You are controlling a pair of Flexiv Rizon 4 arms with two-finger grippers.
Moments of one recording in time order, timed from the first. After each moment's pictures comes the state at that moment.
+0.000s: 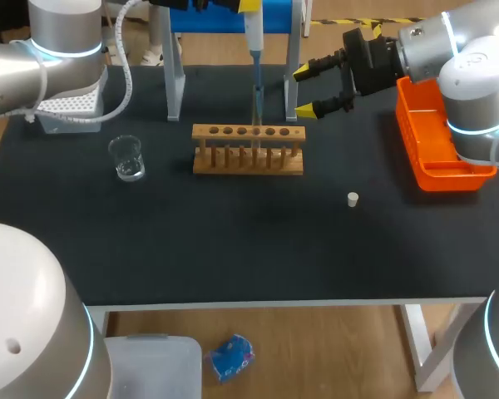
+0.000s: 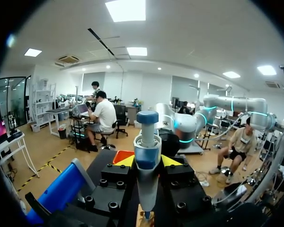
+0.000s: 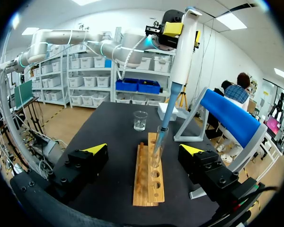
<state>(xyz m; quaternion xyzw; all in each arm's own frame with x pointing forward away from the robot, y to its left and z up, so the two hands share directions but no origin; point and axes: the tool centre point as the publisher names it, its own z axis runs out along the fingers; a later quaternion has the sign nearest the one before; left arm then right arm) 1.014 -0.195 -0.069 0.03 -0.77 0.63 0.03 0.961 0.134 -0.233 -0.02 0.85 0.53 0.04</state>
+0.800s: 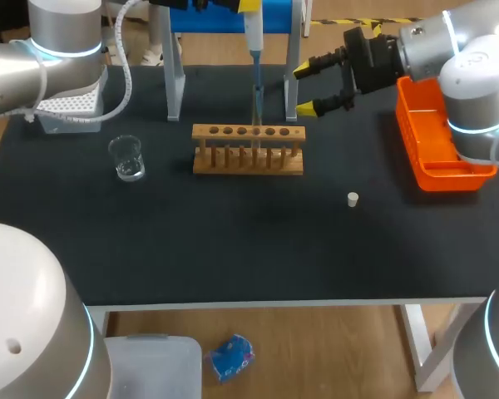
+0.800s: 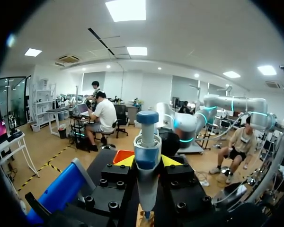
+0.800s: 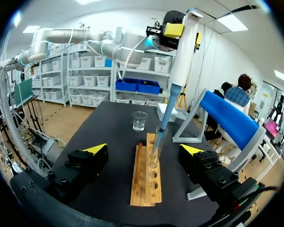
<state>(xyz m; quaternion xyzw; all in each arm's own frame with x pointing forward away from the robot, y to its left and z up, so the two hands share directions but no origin) 1.014 -0.195 -0.069 0.03 -0.77 0.63 0.03 0.967 0.132 -0.225 -0.03 0.84 0.54 0.06</state>
